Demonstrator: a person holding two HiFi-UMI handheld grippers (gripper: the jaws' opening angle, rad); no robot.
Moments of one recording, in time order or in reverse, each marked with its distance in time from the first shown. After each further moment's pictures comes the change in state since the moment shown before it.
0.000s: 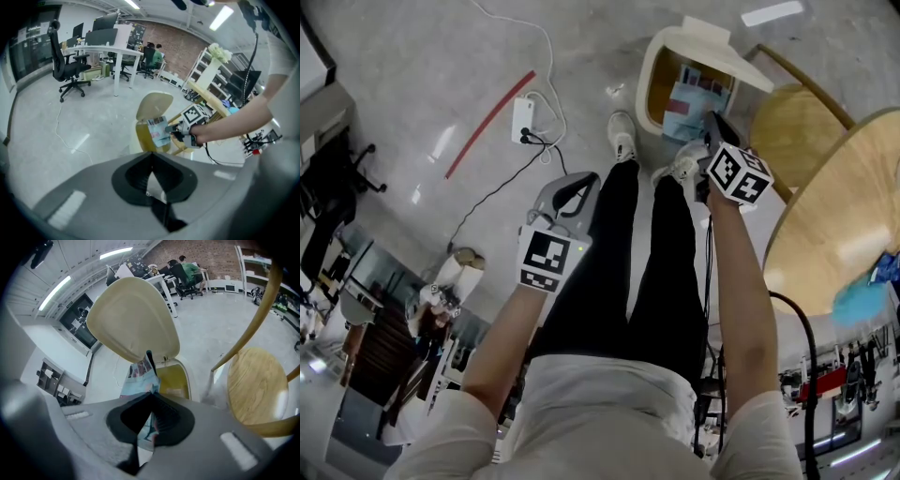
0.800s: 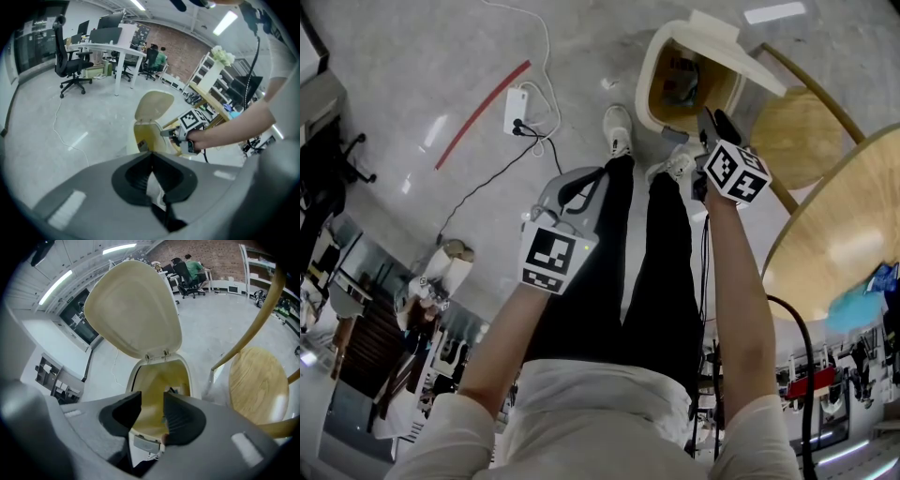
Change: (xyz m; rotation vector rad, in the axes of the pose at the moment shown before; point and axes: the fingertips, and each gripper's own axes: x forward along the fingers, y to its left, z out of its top) left arm 0.019 -0.005 -0.002 -0.041 -0.029 -0.016; right arm 0.017 -0.002 -0.013 -0.036 0.025 -0.021
